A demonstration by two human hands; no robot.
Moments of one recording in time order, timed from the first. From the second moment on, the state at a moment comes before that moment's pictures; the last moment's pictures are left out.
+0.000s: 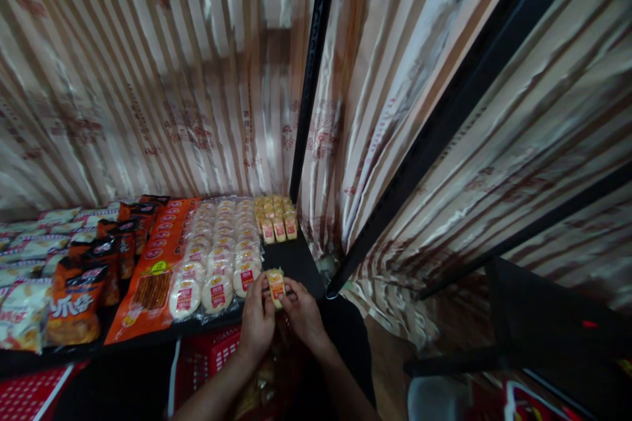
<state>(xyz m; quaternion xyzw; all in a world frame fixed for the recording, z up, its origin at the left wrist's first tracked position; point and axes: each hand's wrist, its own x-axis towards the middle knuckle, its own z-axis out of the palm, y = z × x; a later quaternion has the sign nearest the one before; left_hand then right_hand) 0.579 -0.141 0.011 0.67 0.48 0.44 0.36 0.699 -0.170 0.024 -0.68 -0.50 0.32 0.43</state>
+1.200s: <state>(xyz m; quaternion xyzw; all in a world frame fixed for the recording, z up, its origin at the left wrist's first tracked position) 0.618 -0.110 0.029 0.61 0.56 0.34 0.44 0.708 -0.115 0.012 -0.76 -0.50 0.20 0.35</state>
